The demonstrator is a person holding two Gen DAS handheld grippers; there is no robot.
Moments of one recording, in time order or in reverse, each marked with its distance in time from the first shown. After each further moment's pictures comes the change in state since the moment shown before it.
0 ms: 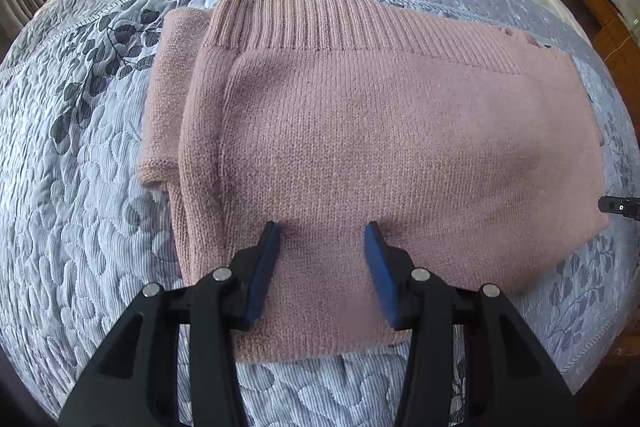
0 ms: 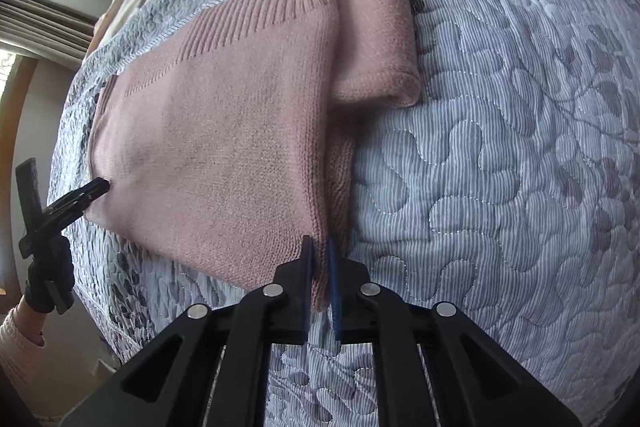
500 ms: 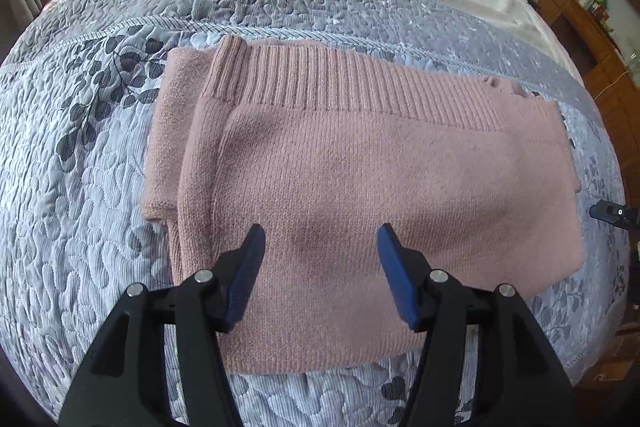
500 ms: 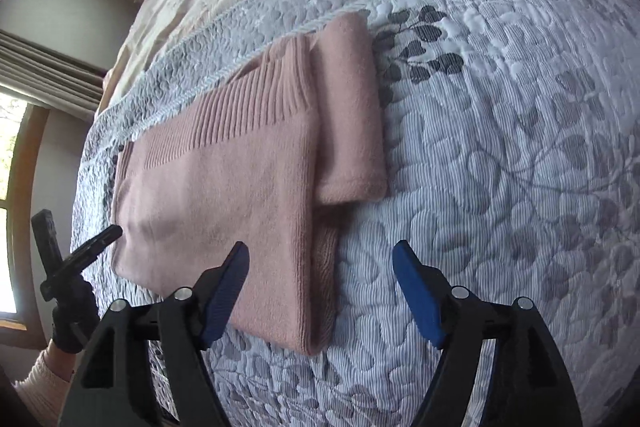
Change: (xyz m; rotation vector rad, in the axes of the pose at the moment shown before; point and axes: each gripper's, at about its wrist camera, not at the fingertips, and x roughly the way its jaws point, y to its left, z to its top) left arm -0.026 -0.007 0.025 -0.077 -0.076 -0.049; right arm -0.039 -0.022 0.039 0.097 -0.134 0.080
